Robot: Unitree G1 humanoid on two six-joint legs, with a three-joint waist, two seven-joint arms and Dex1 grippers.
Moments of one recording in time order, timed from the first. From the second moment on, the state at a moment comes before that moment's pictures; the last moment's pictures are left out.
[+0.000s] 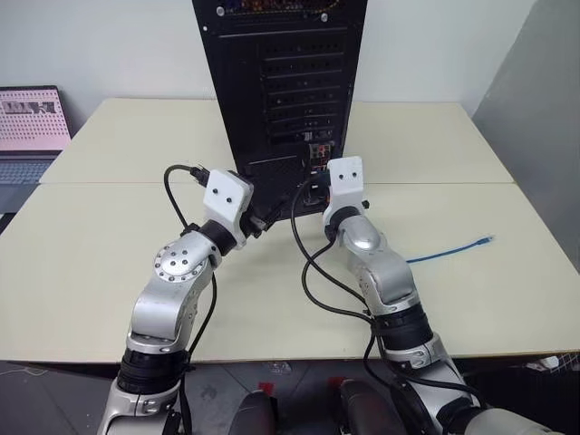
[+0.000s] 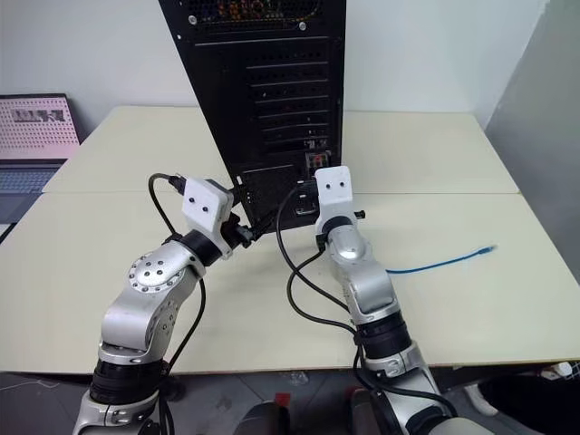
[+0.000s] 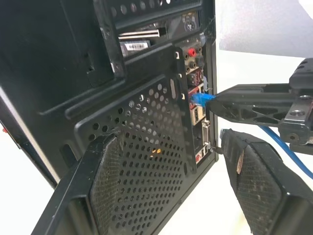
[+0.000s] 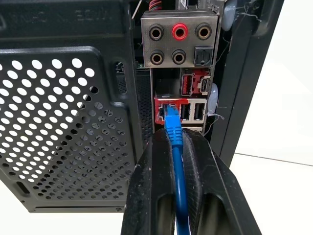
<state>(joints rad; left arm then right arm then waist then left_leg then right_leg) -0.37 0.39 0.01 -0.36 -0.20 0.48 -0.41 -0.66 0.13 0.16 0.03 0.02 0.53 -0.12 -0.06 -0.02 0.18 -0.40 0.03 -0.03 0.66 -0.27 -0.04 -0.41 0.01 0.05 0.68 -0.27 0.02</state>
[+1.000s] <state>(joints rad) -0.28 0.57 0.03 -0.37 -0.19 0.54 -0.51 -0.54 -0.21 0.12 -0.25 0.13 0.56 0.26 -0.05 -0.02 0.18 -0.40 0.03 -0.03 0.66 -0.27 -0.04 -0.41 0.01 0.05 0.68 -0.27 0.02</state>
